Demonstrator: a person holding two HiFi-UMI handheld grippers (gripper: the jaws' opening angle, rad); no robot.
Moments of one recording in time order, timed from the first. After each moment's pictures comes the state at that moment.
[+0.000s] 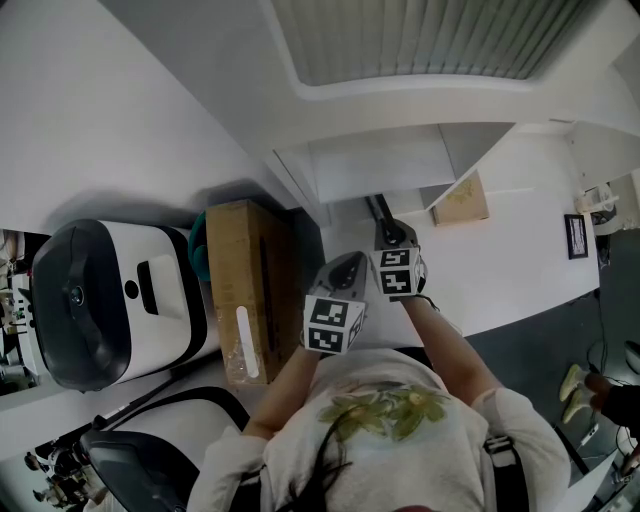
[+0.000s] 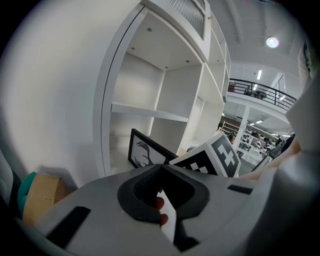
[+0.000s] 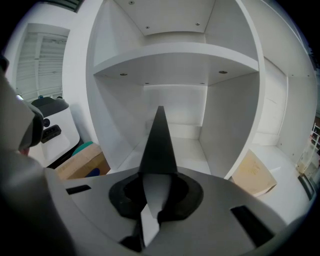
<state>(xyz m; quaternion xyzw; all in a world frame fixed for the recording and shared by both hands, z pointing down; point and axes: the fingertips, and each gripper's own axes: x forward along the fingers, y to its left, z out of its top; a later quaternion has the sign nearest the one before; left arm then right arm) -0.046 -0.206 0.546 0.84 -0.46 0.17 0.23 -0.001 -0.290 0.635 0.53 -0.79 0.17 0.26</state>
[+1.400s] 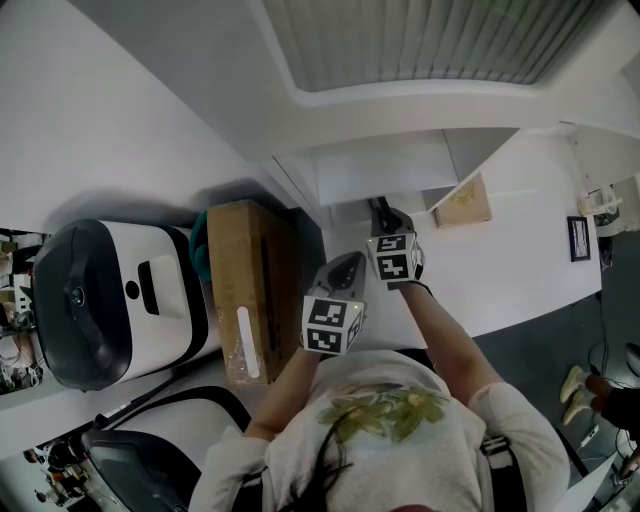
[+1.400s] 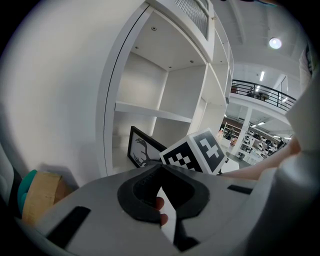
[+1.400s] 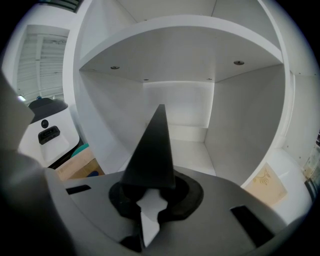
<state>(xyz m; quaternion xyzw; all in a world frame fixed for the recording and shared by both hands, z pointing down) -0.046 -0.213 0.548 0.83 -0.47 0.16 0.24 -0.009 -0.323 0.640 0.51 -0.80 0.17 0.26</state>
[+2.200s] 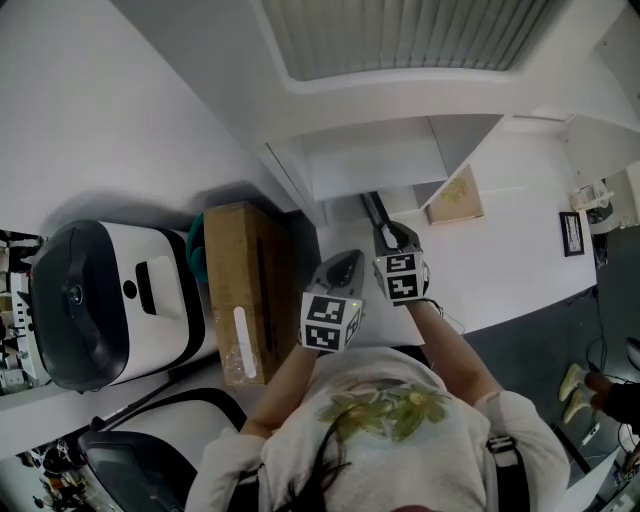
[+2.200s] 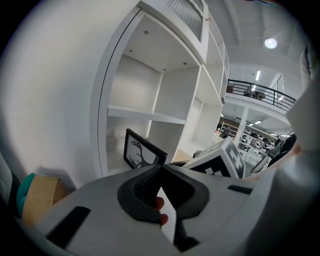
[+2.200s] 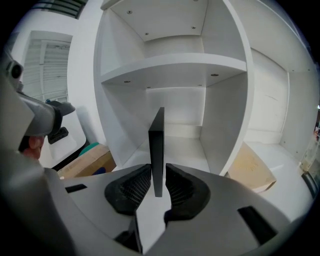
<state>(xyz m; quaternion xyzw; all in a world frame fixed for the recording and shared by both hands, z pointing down) -0.038 -0.203 0.538 0.84 -0.46 0.16 0.23 0.010 -0.273 0.626 0.51 -0.81 0.17 0.24</state>
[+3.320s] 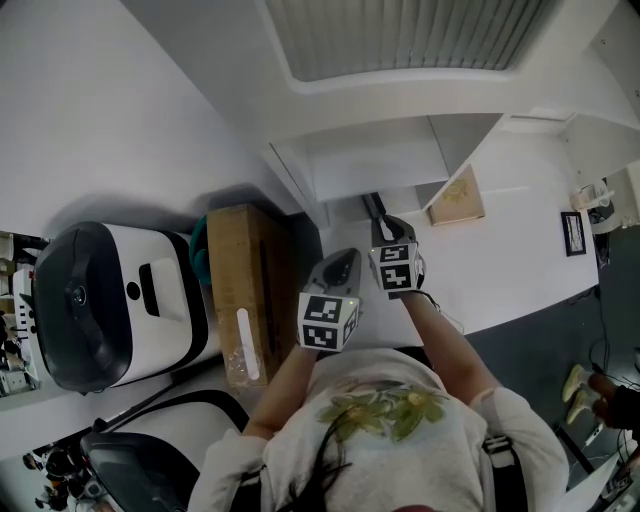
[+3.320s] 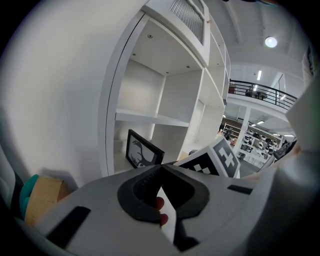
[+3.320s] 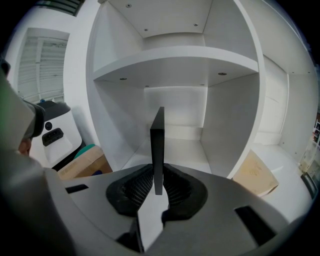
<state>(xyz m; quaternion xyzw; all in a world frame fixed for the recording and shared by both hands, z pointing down) -0.053 -0.206 0.534 0.84 -0.48 0.16 0.22 -0.002 -0.290 0.626 0.52 -0.80 0.17 0.25</state>
